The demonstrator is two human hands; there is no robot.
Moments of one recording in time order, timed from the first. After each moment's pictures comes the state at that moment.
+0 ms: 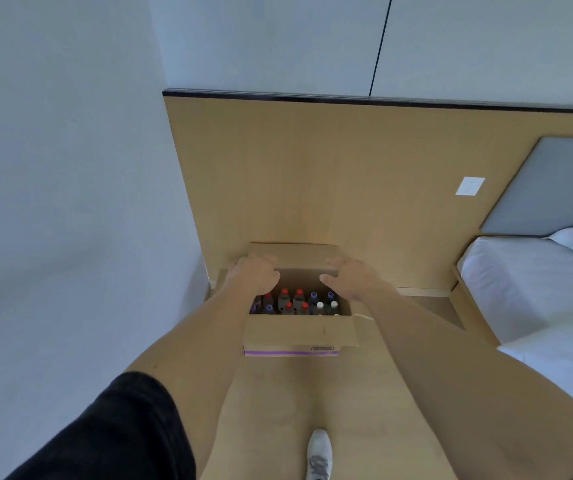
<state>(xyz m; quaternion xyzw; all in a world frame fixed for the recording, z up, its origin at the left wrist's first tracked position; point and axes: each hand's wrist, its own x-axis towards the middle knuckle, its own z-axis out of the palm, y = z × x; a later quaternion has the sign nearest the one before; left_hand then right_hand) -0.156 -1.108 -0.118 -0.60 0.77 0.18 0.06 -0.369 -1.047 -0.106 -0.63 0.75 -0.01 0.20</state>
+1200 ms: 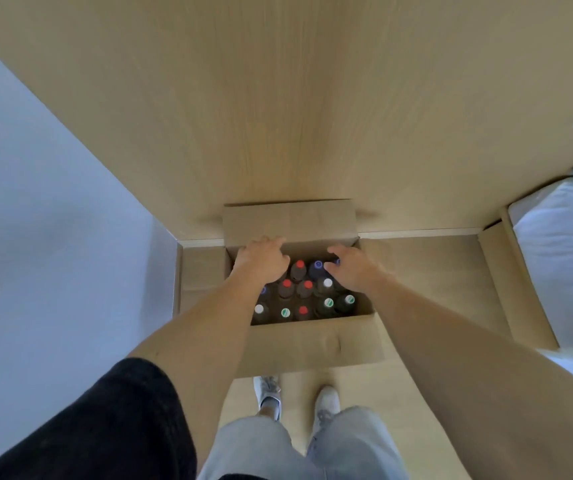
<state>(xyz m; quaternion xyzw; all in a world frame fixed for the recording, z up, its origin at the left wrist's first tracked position) -0.256 -1.473 -0.314 -0.54 0.78 0.28 0.16 -0.448 -1.401 -0.306 -0.54 0.76 0.06 0.36</state>
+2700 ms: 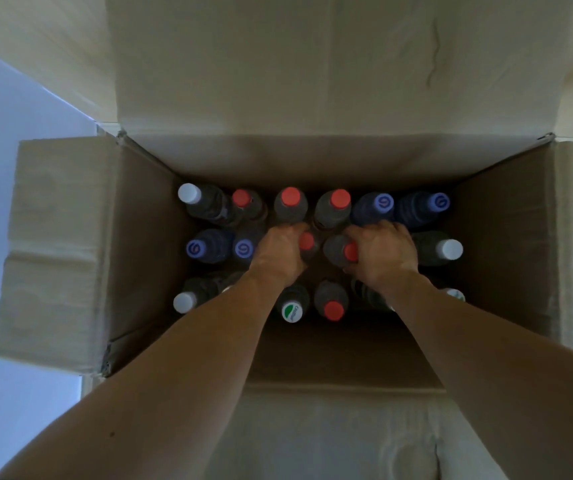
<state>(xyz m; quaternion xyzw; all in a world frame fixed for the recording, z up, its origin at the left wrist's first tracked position) -0.302 -1.504 -0.788 -0.56 0.73 0.38 0.12 -0.474 -1.471 -0.778 -0.66 0.68 0.22 0.23</state>
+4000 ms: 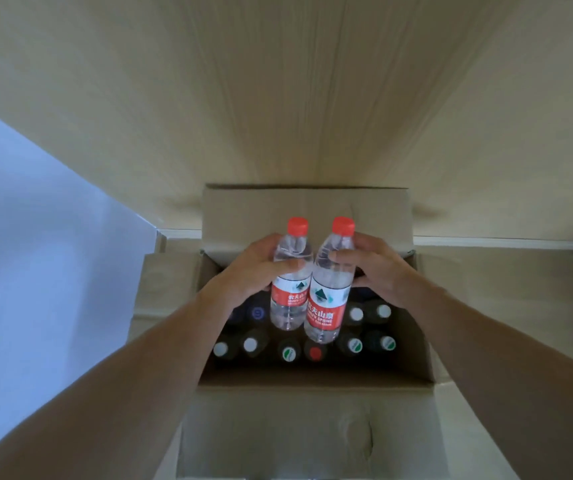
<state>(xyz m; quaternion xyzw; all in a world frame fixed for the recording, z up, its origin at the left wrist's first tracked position) -0.272 -1.564 -0.525 -0.53 0.51 0.66 -0.11 -0.496 -1.523 -0.510 -0.32 0.65 -0.26 0.64</state>
